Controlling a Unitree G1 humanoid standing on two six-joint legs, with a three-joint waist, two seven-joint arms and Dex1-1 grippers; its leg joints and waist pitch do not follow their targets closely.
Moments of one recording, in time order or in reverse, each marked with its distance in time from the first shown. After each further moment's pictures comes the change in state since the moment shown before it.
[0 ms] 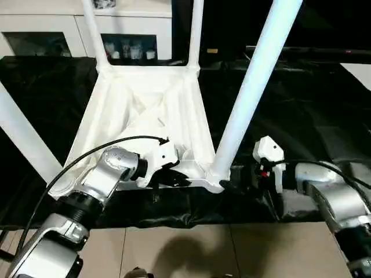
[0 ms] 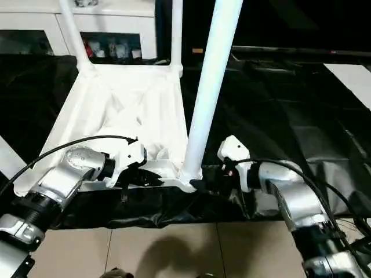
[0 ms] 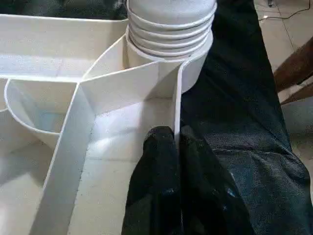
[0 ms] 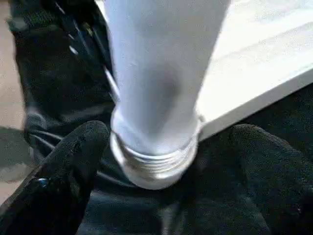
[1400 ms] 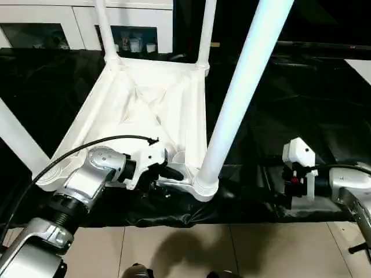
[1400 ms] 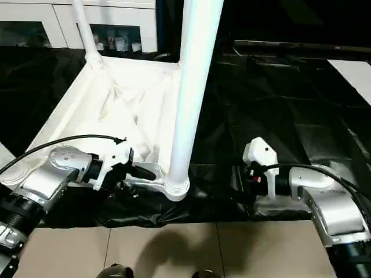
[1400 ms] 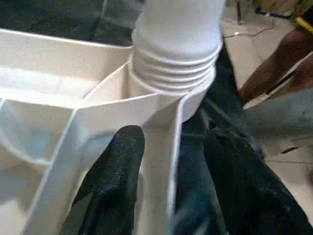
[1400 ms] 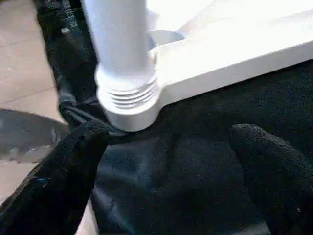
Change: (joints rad) left arm 0.012 0.096 -0.003 -0.020 -0.112 -0.040 -0.108; right arm 0.178 -0.161 -0.137 -0.290 0.116 0.144 0.077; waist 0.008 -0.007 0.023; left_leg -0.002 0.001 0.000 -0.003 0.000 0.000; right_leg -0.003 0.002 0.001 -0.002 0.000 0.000
